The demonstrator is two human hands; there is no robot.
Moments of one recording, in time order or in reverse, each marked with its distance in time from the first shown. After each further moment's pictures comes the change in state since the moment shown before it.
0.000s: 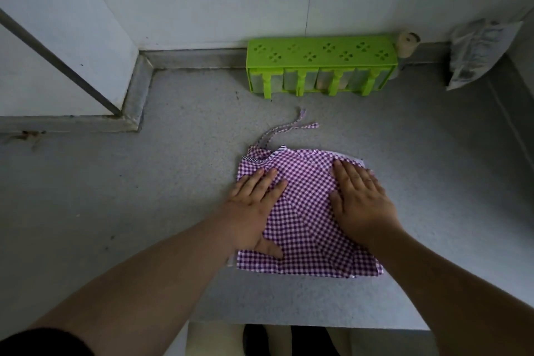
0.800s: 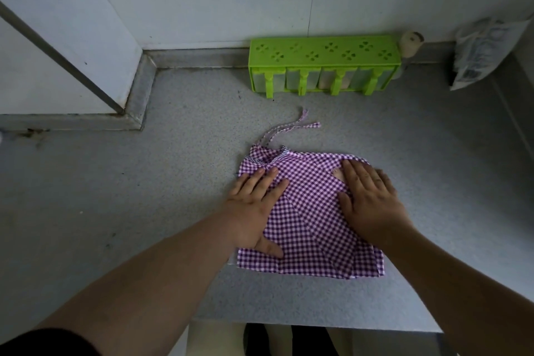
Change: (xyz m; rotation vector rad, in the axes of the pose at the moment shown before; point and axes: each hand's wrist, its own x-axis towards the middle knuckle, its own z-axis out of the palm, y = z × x) left_hand 0.000 0.001 -0.004 0.034 -0.040 -0.042; right_hand 0.003 0.018 -0.002 -0.035 0.007 -0.005
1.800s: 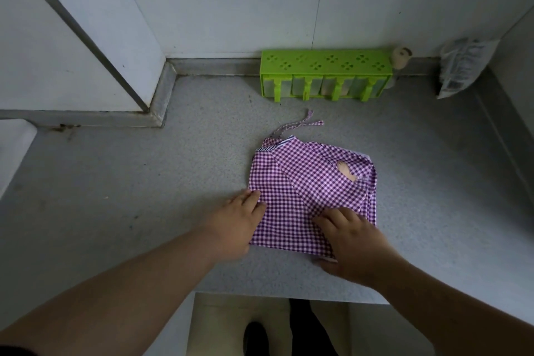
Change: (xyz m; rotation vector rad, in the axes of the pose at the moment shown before) left_hand -0.077 0.008 0.009 0.132 -0.037 -0.046; right_hand -0.098 -0.054 -0.015 -0.145 -0.170 -0.324
